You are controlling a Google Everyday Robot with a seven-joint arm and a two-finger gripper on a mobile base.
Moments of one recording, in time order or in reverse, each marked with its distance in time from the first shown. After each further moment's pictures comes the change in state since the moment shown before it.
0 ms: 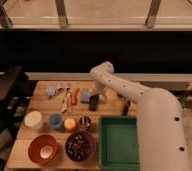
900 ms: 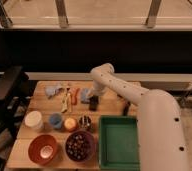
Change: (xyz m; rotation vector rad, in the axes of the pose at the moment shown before) arm -0.018 -0.017 0.010 0.077 -0.077 -0.017
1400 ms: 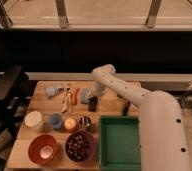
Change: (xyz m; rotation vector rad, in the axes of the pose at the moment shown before) arm -0.005 -0.001 0.002 0.020 -0.019 0.011
